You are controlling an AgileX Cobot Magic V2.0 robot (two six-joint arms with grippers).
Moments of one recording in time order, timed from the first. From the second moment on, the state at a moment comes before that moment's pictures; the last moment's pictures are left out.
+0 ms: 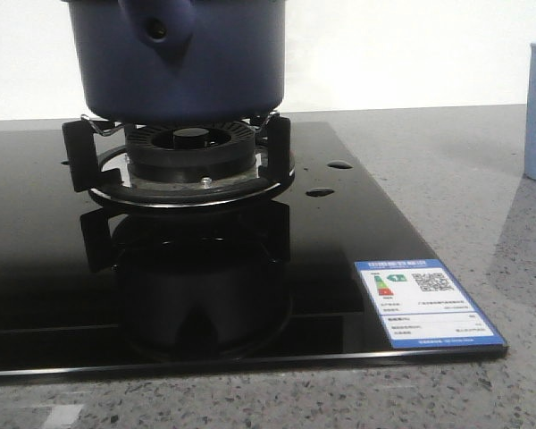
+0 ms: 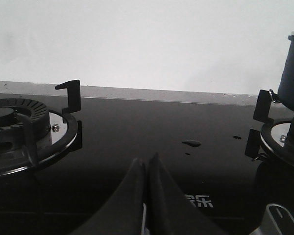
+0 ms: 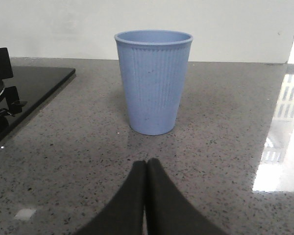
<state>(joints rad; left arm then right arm) 0.02 0.00 0.00 -0.09 0.09 -0.01 0.04 -0.01 0.01 -0.07 0.15 0.04</state>
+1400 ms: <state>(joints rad) 0.02 0.00 0.00 -0.47 0.04 -0.01 0.04 -0.01 0.01 0.26 0.07 0.04</state>
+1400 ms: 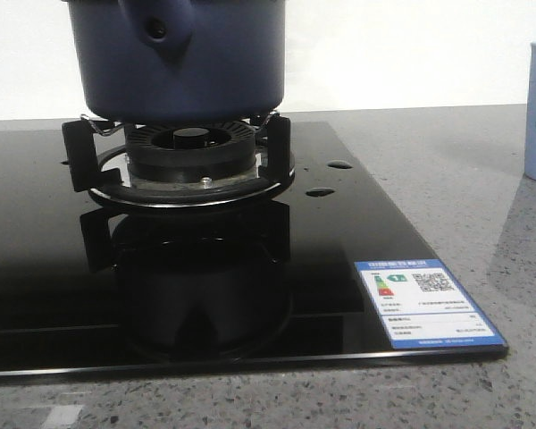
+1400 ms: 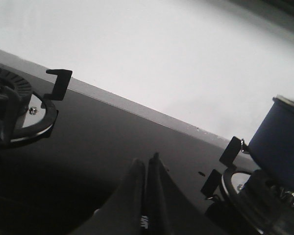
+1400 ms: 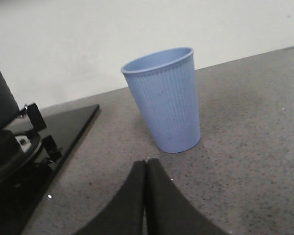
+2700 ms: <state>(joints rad) -0.29 0.44 -0.60 -0.35 0.32 0.23 0.11 0.53 -0.60 0.14 0.50 -0.05</state>
